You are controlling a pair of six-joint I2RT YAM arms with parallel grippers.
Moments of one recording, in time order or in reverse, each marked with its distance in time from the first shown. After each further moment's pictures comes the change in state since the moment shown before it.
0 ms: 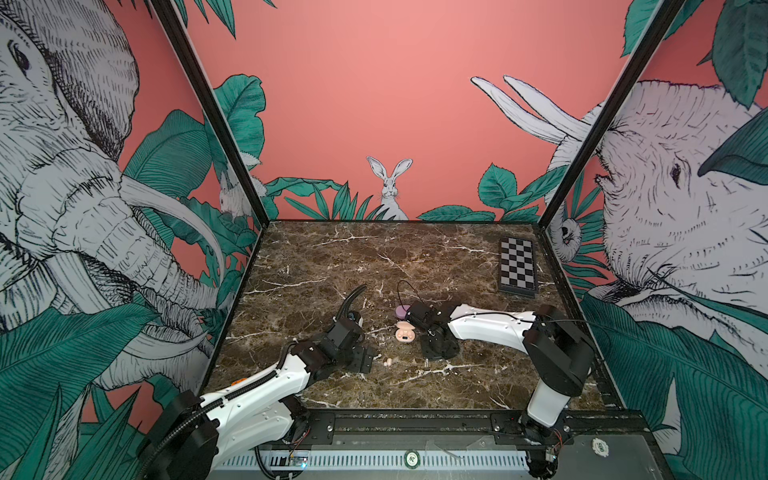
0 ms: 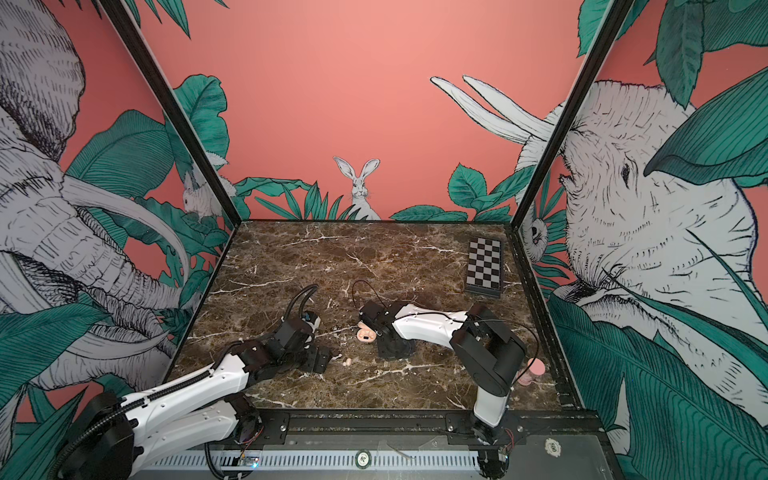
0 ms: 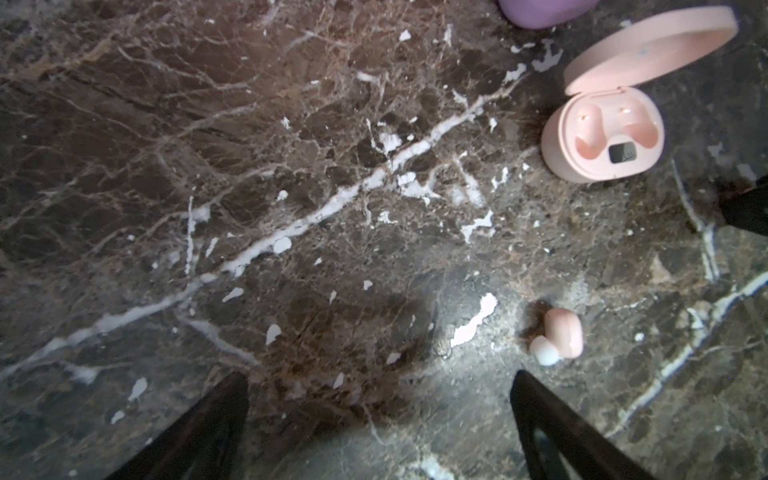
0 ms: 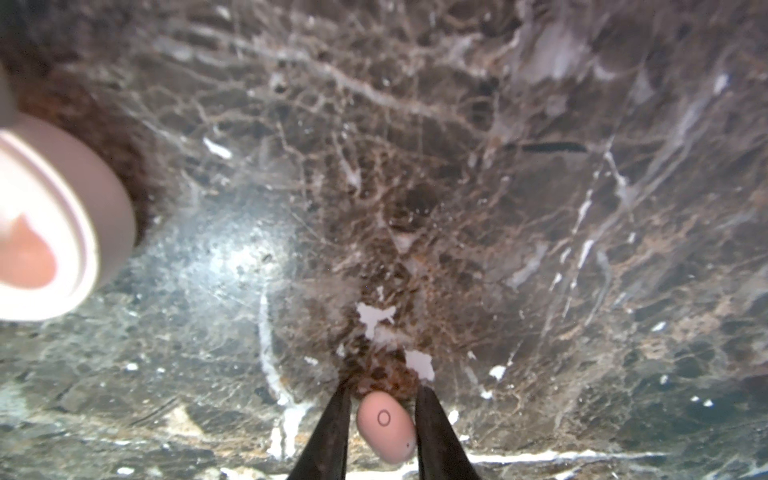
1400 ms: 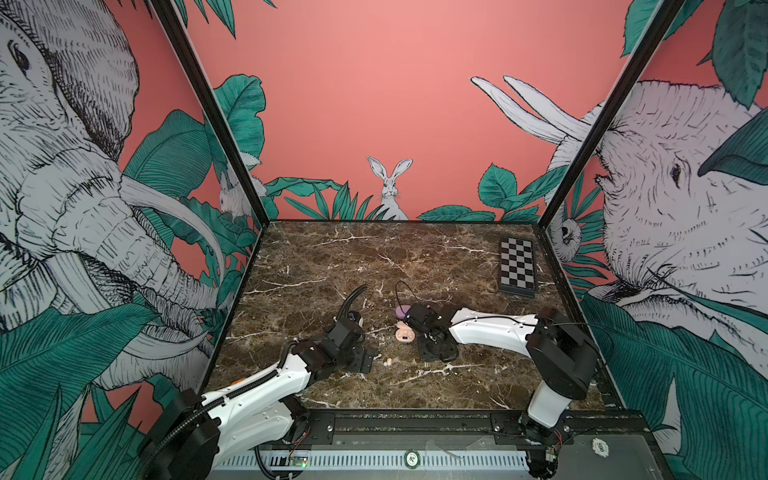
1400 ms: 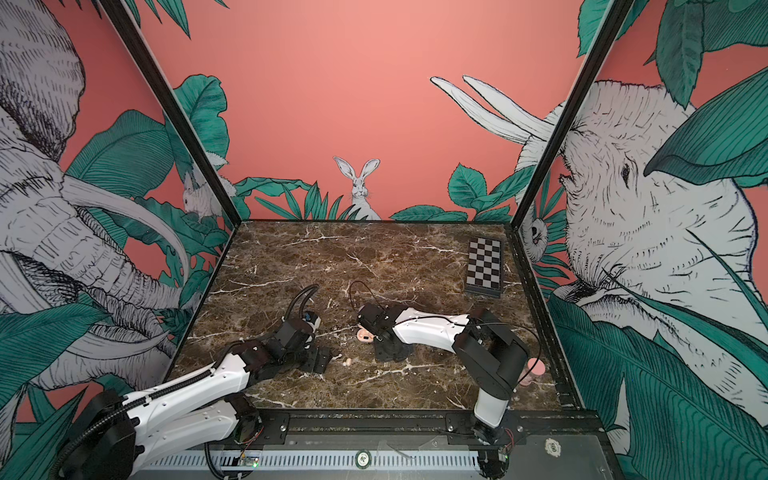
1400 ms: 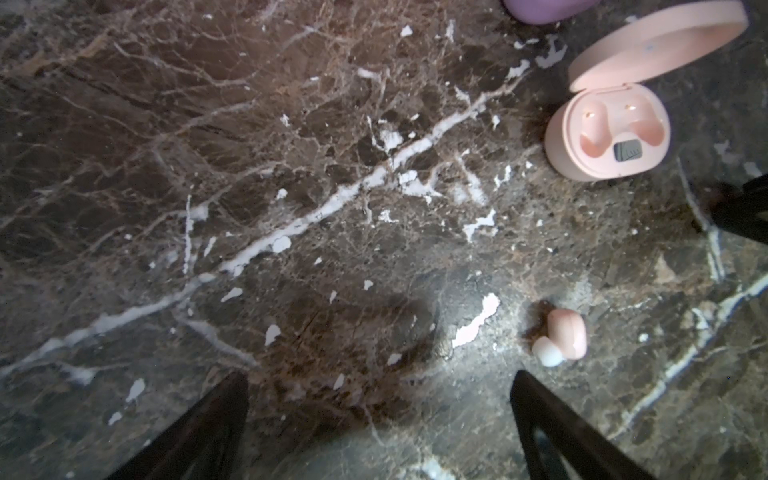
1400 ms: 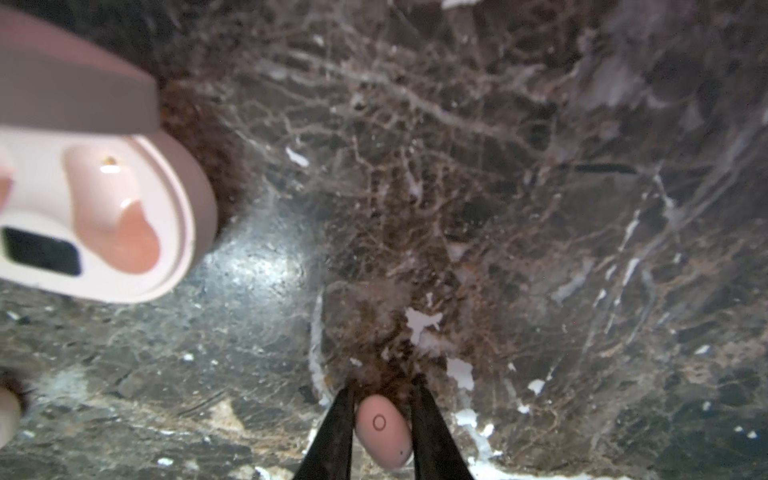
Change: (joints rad) left arm 0.000 0.010 0.000 0.003 0.000 0.000; right arm 0.030 -0.024 -0.028 0.080 0.004 -0.011
